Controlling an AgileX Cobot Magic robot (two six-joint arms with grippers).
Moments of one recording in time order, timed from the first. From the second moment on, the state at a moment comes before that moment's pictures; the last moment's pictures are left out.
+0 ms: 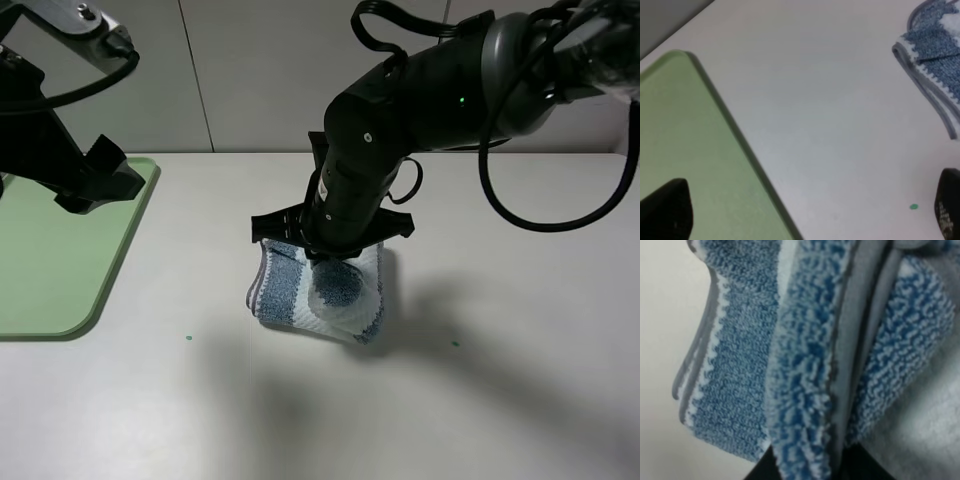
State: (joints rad) left arm -0.58 1.13 -0.85 0.42 0.62 -0.14; right arm 0.84 1.91 -1.23 -0.12 0.66 0.74
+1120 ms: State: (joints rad) left arm -0.58 1.13 -0.85 0.42 0.62 -0.14; right arm 0.84 1.93 -1.39 0.10 0.75 0.44
